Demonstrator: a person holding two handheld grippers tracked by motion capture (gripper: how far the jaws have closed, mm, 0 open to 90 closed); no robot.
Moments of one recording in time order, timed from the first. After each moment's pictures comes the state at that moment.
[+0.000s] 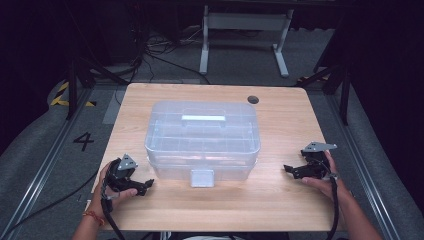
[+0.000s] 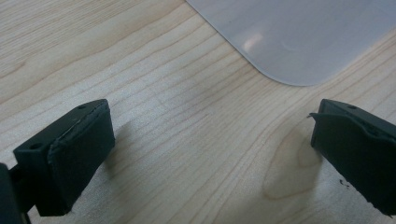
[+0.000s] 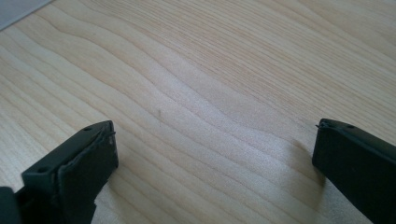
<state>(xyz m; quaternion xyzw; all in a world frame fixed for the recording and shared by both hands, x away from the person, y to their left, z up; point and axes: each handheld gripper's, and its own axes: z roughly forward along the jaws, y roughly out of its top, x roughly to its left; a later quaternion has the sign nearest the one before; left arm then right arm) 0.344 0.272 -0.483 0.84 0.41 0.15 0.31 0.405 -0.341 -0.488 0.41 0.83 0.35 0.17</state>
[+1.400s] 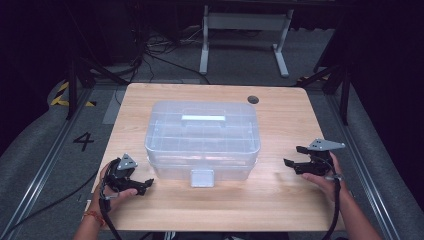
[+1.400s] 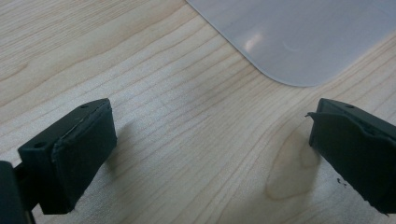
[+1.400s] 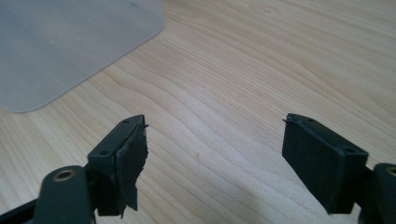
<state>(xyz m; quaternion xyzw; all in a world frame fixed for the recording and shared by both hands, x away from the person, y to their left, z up) 0.345 0.274 -0.482 0.84 0.41 0.15 0.32 0.393 -0.335 -0.456 0.37 0.81 0.41 0.18</state>
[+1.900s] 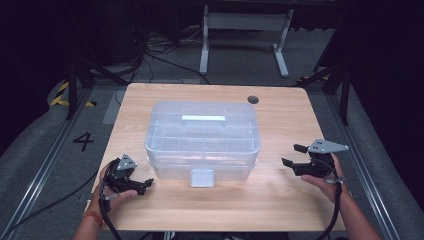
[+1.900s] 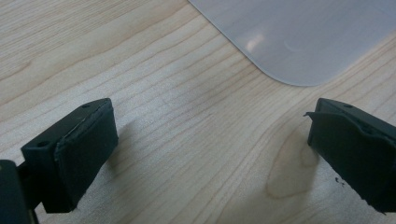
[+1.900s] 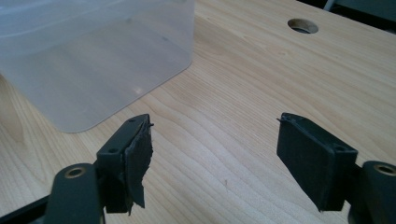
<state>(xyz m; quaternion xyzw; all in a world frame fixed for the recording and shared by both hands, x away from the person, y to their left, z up) 0.343 0.275 -0.482 0.84 0.41 0.16 0.31 0.374 -0.319 -0.429 0.34 0.81 0.43 0.20</state>
